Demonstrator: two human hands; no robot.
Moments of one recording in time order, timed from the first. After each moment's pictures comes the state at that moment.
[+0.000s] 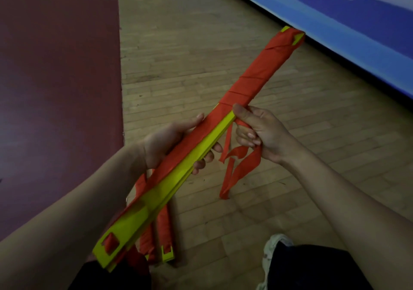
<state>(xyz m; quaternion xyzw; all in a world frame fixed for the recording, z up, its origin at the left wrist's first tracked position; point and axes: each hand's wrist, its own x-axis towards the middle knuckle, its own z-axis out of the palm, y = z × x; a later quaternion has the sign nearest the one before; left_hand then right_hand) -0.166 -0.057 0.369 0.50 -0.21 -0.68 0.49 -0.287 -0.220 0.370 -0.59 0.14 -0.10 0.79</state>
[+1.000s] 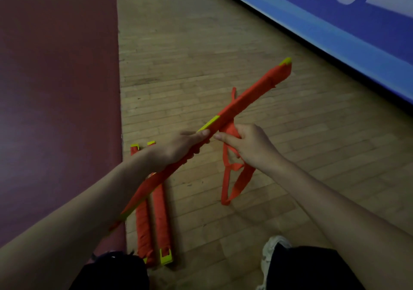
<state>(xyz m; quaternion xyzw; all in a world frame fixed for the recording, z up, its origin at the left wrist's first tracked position) -0.174 -0.072 0.348 0.77 -0.29 -0.39 0.42 -0.291 -0.212 0.348 -0.86 0.21 -0.14 0.44</state>
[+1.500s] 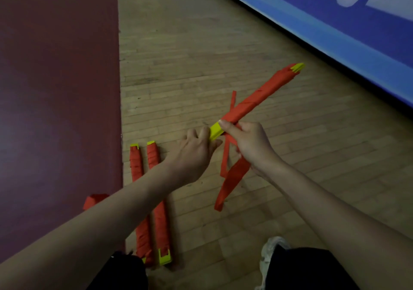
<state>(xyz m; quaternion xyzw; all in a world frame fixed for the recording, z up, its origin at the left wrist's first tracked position) -0.202 -0.081 0.331 0.87 -0.45 -0.07 0.17 -0.279 -0.204 0.345 -0.76 0.29 -0.20 0.54</state>
